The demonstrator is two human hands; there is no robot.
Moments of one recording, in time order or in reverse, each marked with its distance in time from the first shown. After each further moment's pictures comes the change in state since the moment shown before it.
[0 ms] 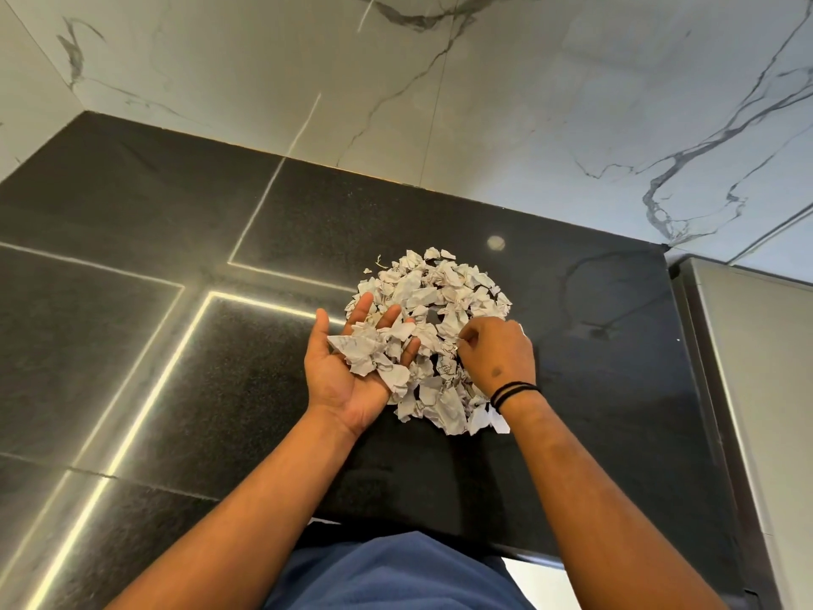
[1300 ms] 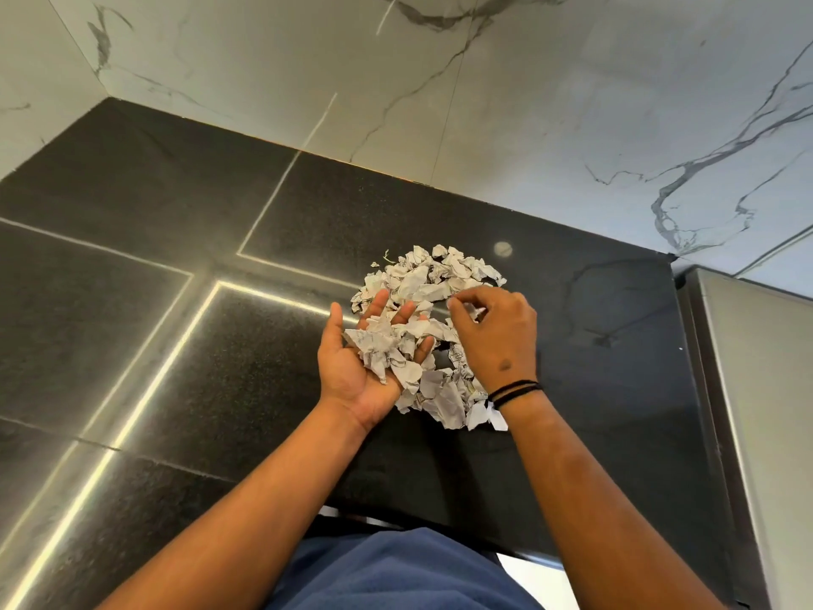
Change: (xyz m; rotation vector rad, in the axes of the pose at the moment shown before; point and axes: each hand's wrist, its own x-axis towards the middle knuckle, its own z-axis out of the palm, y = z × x) left_hand -0.008 -0.012 0.002 -0.007 -0.043 -0.007; right_hand -0.014 -0.030 -0.026 0.381 0.276 -0.172
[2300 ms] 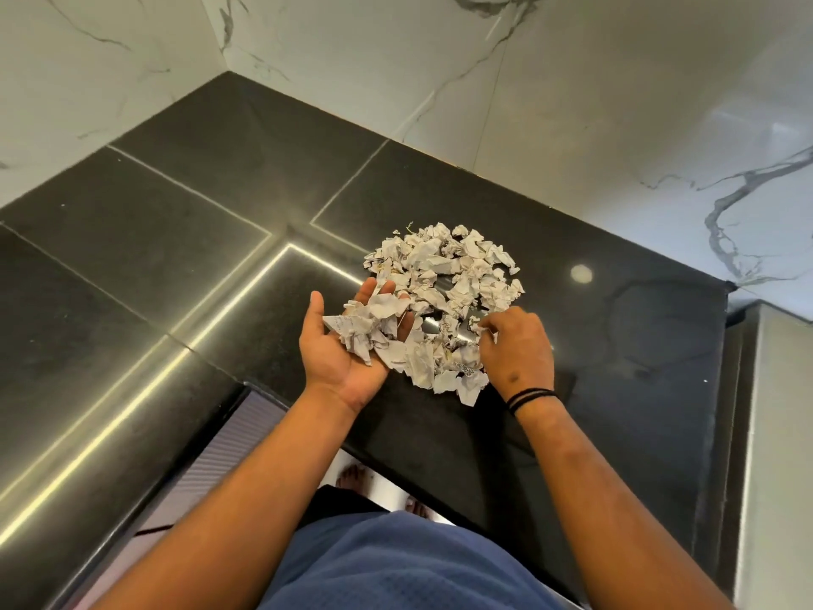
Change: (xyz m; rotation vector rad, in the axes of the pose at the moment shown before) left_hand -0.056 -0.067 0.012 -0.179 0.079 0.313; right_hand -0.011 0.100 -0.036 -0.260 -0.345 -0.200
